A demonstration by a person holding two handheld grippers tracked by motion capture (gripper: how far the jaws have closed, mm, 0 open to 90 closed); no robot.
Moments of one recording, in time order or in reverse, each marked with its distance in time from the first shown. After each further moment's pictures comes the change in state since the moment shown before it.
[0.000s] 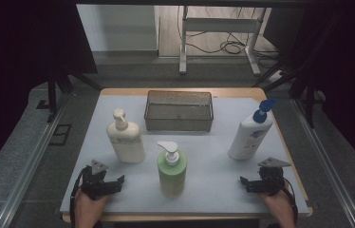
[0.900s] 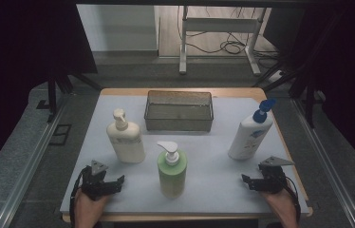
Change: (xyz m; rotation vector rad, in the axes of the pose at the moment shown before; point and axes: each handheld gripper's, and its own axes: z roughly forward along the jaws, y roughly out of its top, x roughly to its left) left arm 0.000 -0.001 0.000 -0.006 0.000 0.000; right arm -0.004 0.005 -0.008 -0.017 0.041 0.000
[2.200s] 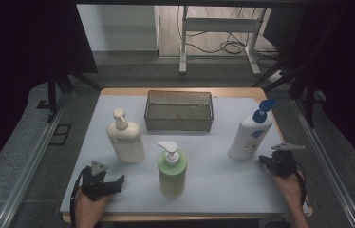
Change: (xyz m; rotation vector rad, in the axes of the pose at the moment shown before) left arm 0.000 -0.001 0.000 -0.004 0.002 0.002; right arm -0.058 0.021 0.009 0.014 -0.061 0.076
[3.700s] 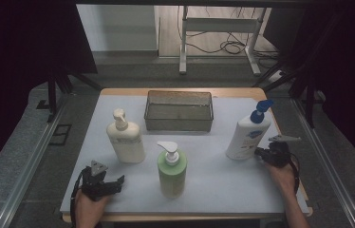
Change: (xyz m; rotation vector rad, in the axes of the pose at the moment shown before) left arm 0.000 0.000 0.000 -0.002 0.002 0.001; right arm -0.013 0.017 0.027 -0.062 0.085 0.005
